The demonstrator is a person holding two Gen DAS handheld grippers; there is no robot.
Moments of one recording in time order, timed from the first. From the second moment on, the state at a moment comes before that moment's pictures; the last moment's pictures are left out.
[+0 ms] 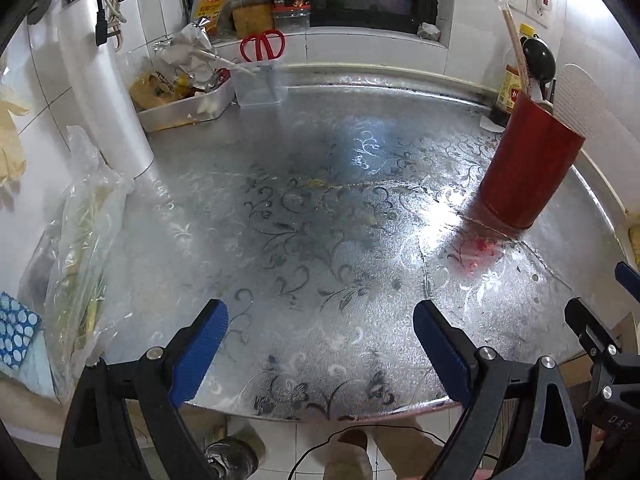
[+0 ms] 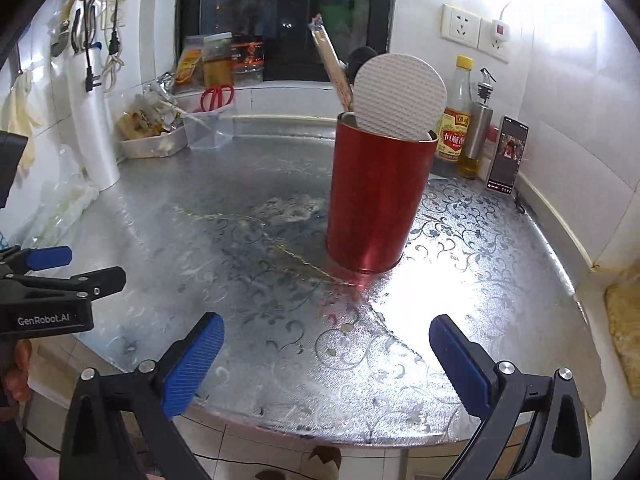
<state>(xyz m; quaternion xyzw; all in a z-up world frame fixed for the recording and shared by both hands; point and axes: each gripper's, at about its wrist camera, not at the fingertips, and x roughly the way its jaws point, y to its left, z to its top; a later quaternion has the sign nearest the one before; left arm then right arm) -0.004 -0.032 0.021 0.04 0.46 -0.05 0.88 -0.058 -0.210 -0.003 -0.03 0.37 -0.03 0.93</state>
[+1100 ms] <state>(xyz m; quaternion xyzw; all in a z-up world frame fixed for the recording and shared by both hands) -0.021 -0.018 0.026 0.03 0.46 -0.06 0.89 -0.075 -0.193 0.005 -0.05 0.36 -0.03 0.93</state>
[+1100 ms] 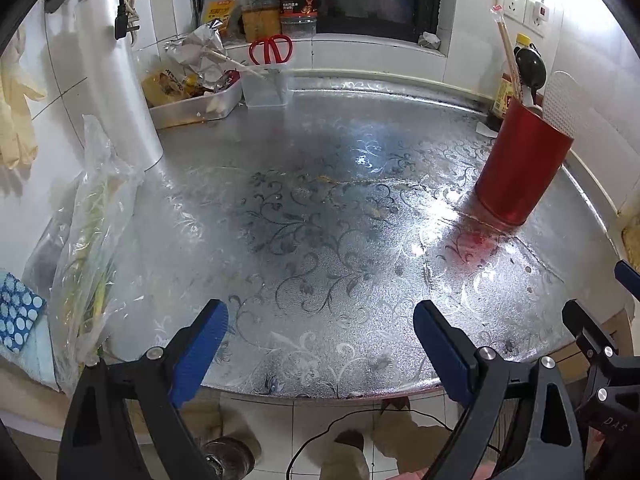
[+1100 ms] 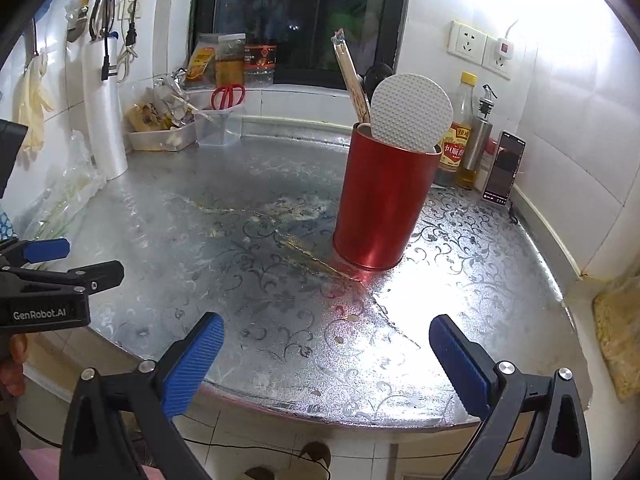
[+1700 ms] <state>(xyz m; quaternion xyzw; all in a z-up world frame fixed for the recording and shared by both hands) -0.016 -0.020 0.014 0.04 0.48 -0.05 0.88 -0.078 -0.201 -0.001 -0.03 0.36 -0.05 0.93</state>
